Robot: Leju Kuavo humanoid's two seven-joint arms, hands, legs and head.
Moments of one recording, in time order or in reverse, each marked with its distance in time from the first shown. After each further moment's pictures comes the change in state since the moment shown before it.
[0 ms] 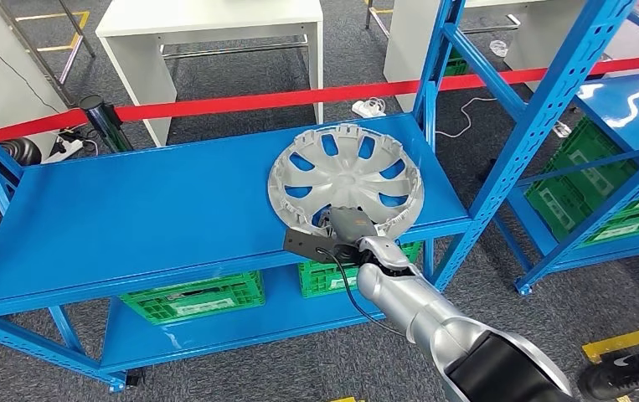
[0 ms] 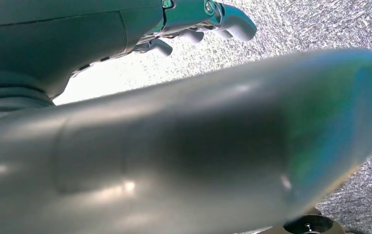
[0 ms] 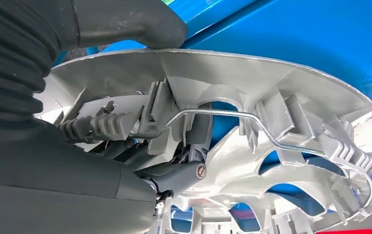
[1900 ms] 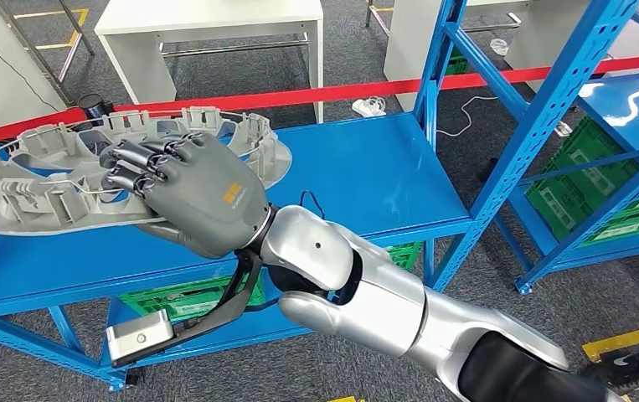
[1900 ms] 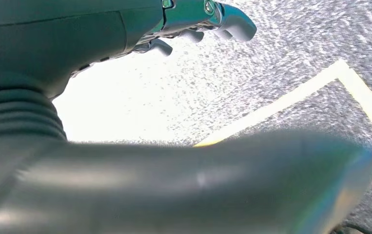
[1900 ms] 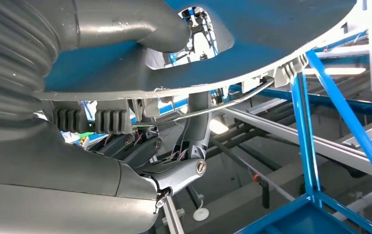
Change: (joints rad) left arm -0.021 -0.029 0.019 0.000 -0.082 0.008 0.014; right arm -0.120 -0.001 0.375 -1.029 0.178 -0.113 0.008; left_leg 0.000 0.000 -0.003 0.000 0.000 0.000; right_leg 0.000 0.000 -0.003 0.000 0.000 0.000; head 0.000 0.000
